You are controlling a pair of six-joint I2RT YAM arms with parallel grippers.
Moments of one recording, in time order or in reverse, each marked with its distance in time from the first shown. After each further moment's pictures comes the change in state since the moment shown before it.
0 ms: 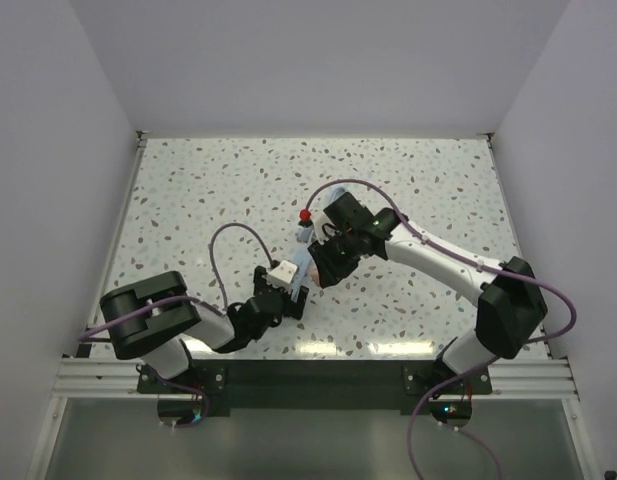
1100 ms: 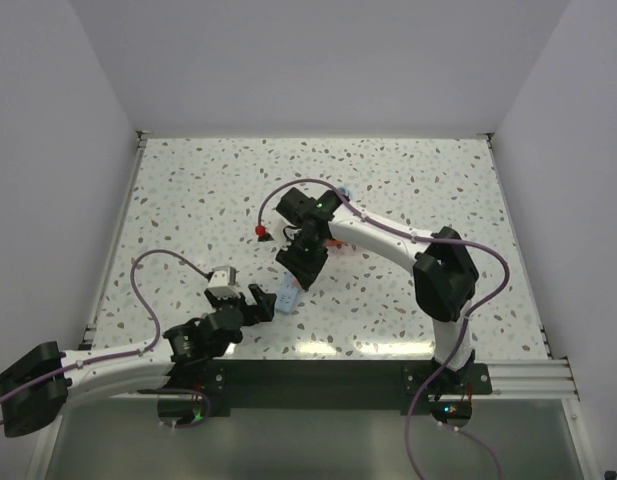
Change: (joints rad) left arm -0.020 -0.868 -0.197 -0.695 -0.151 -0.568; right arm 0.095 0.423 0.450 -0.304 0.010 -0.282
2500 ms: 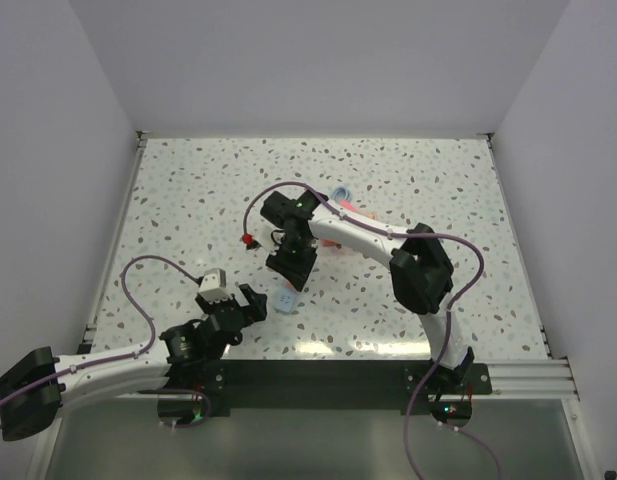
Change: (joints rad) left arm 0.000 -0.055 0.001 -0.208 -0.092 -0.154; right arm 0.047 0.152 0.170 -0.103 0.021 -0.080
